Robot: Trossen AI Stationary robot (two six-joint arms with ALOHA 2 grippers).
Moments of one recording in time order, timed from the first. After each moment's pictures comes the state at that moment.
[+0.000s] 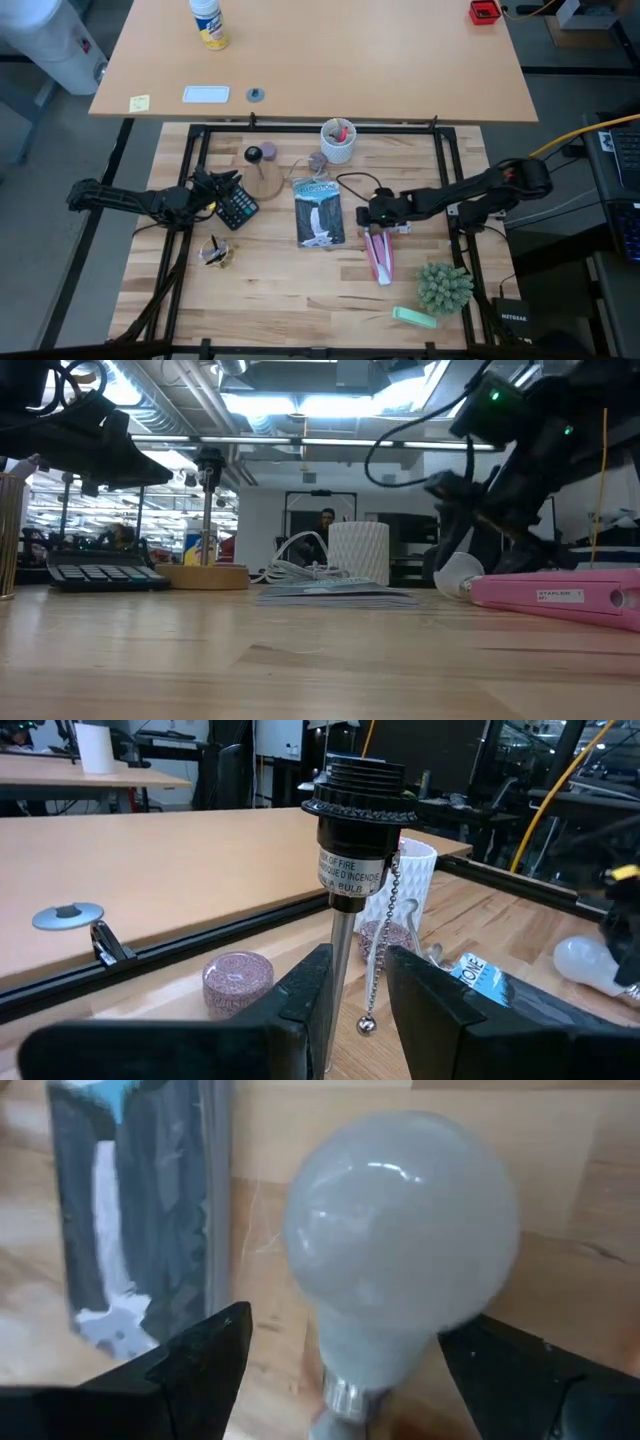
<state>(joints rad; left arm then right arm) -0.13 0.15 0.01 0.05 -0.90 -0.20 0.04 1.45 0.58 -0.13 0.11 1.47</state>
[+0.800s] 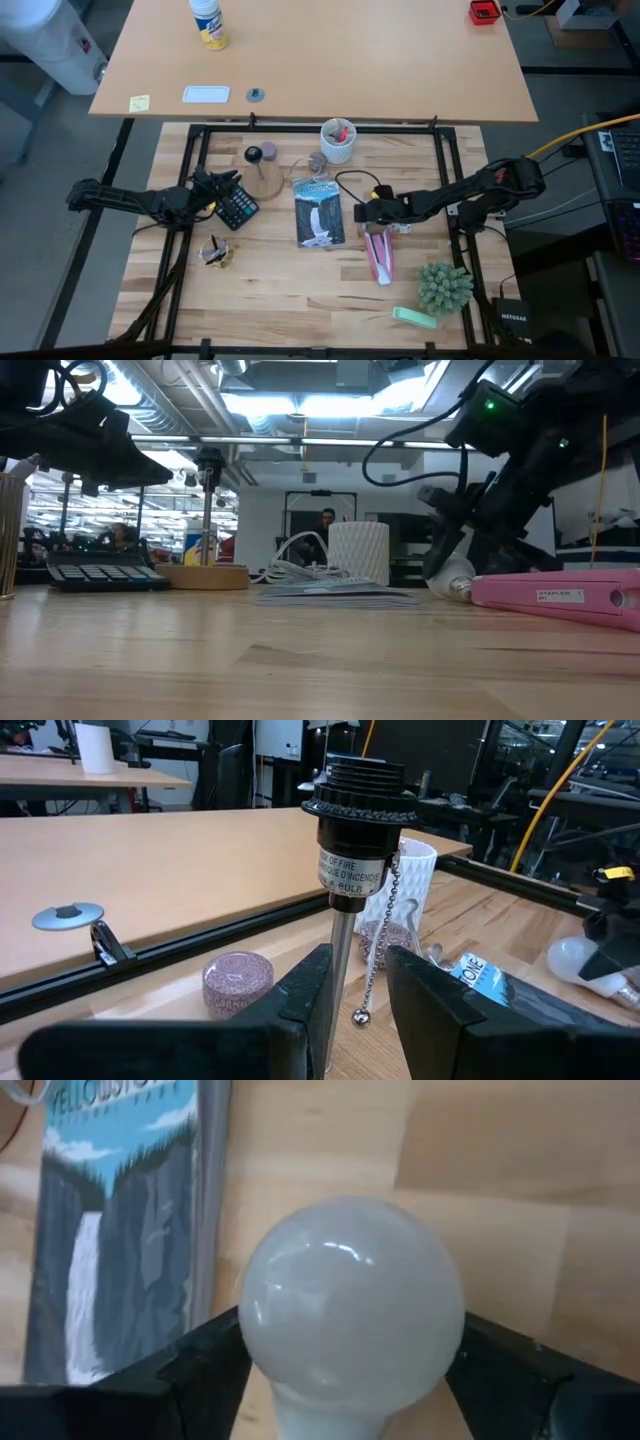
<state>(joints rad) -0.13 0.15 0.01 0.05 -0.90 -0.20 0.04 1.52 0.58 -0.10 0.32 1.42</state>
